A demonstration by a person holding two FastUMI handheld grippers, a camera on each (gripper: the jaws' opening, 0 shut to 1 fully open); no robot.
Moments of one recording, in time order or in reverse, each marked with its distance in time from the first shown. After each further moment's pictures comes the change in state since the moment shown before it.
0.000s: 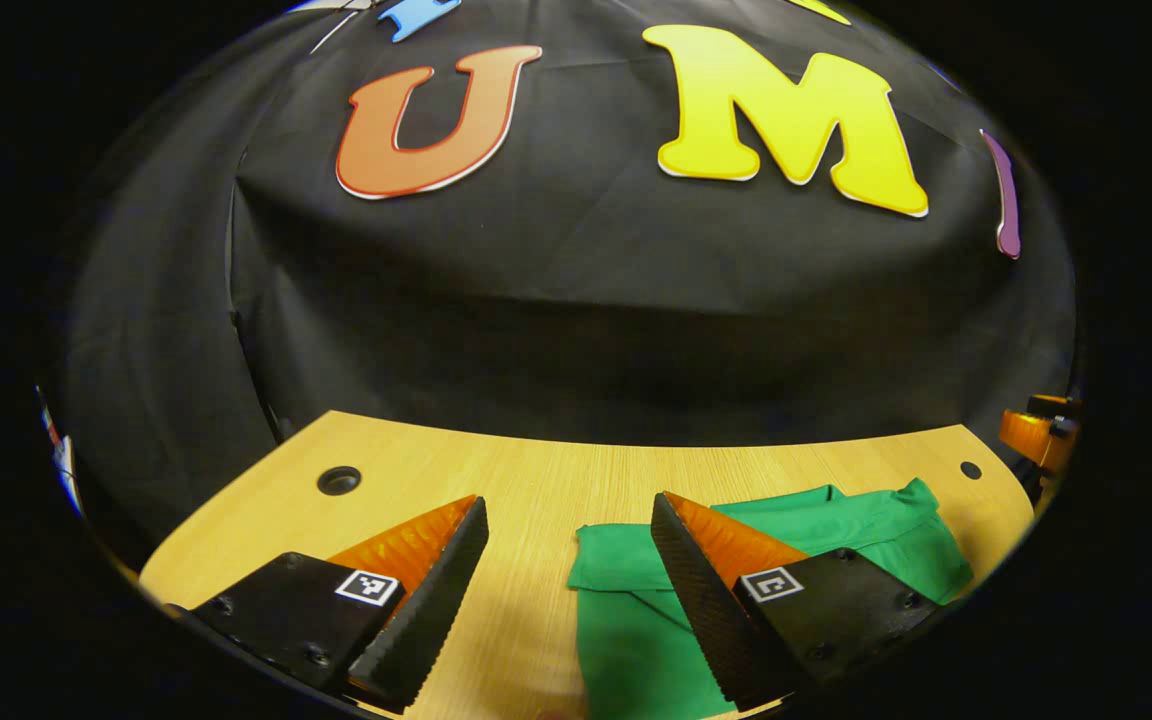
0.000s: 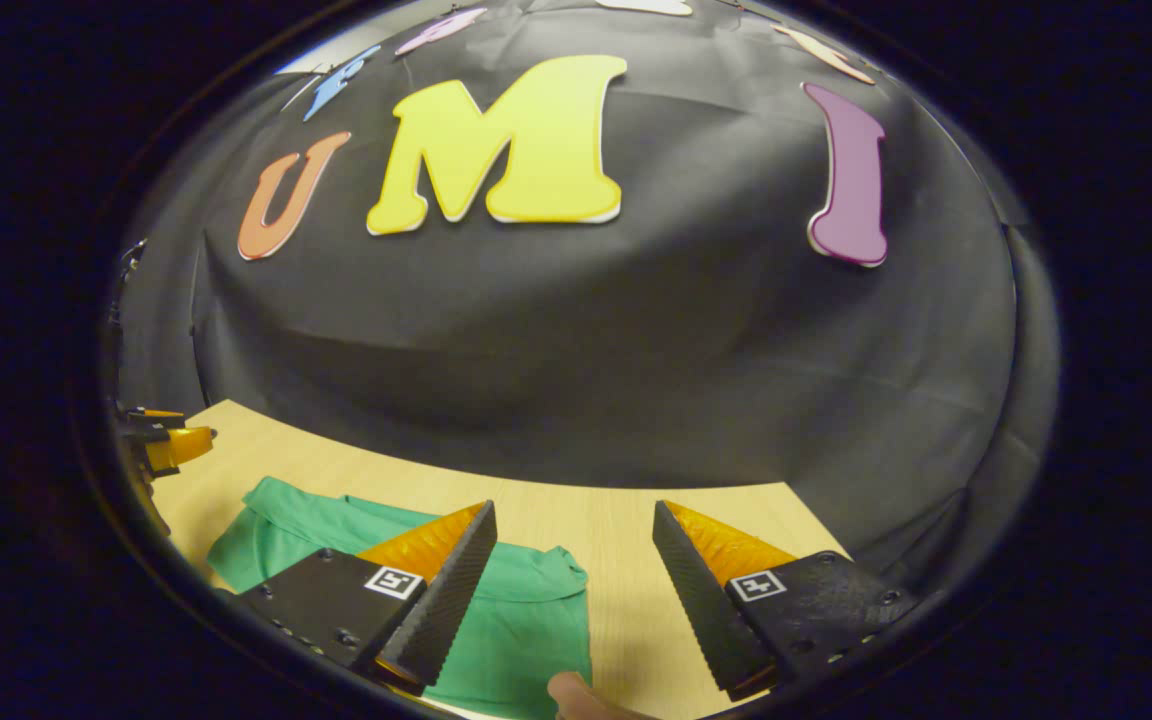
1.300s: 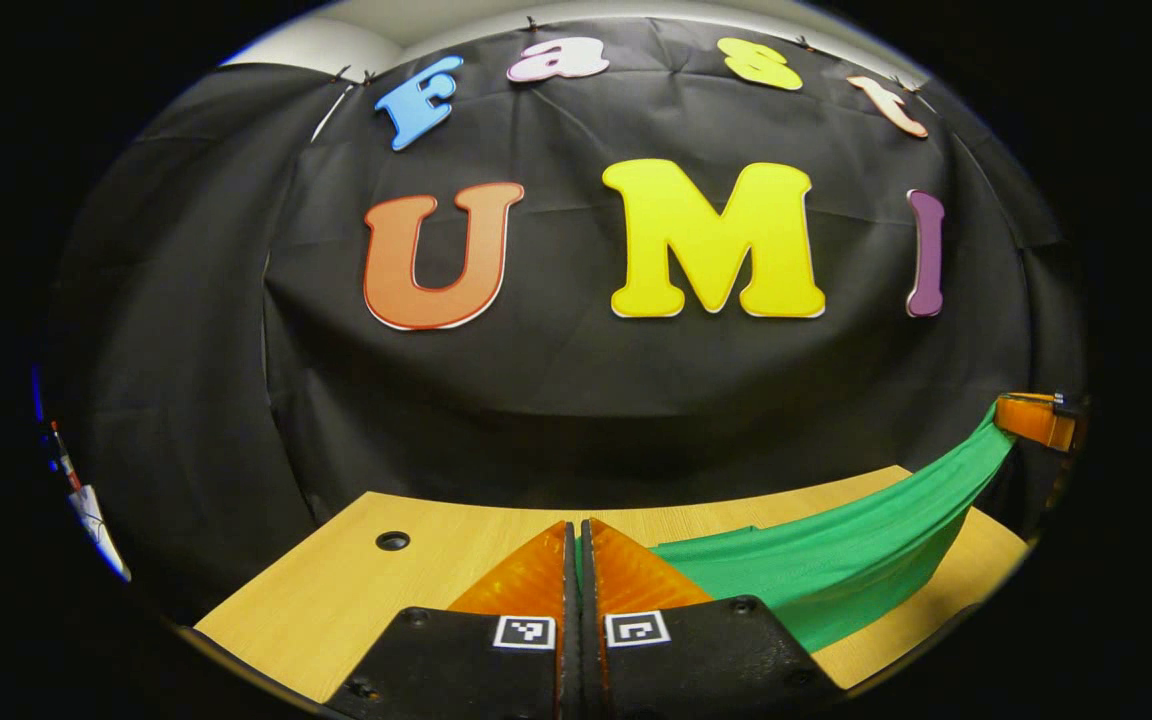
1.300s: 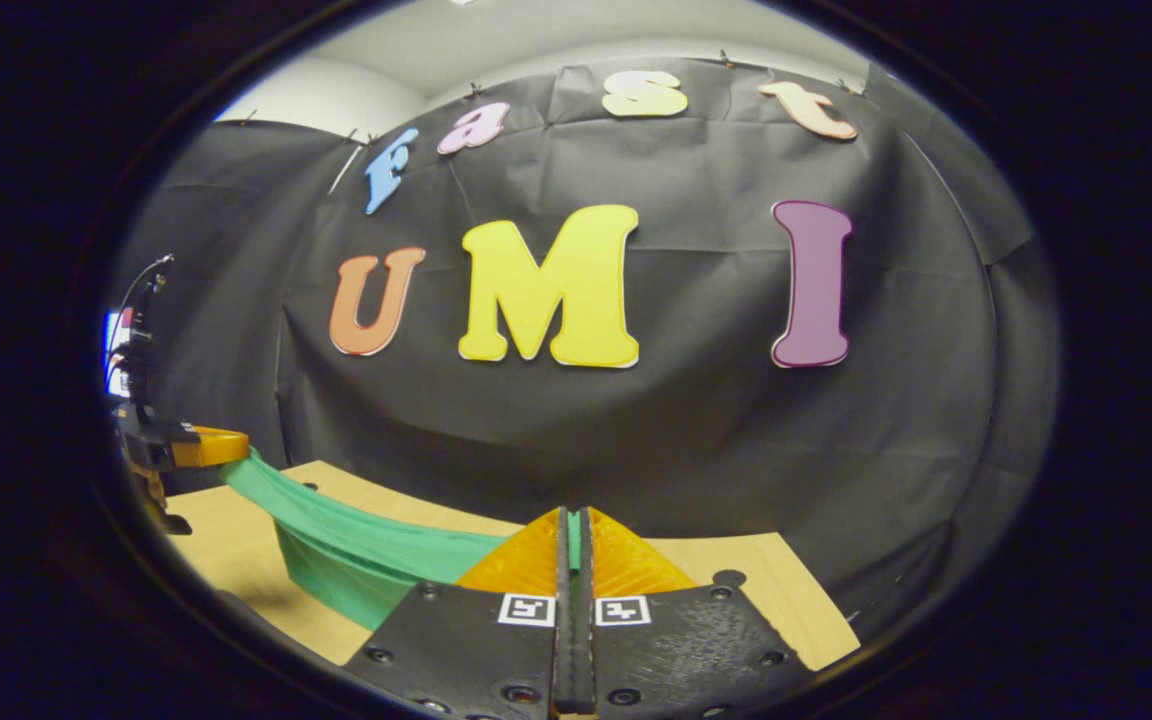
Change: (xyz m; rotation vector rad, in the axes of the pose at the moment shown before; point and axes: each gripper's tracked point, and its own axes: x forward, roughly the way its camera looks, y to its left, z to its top) left arm -0.111 -0.009 0.063 -0.007 -0.171 -0.089; right arm -0.118 0.000 0.059 0.048 -0.184 0.144
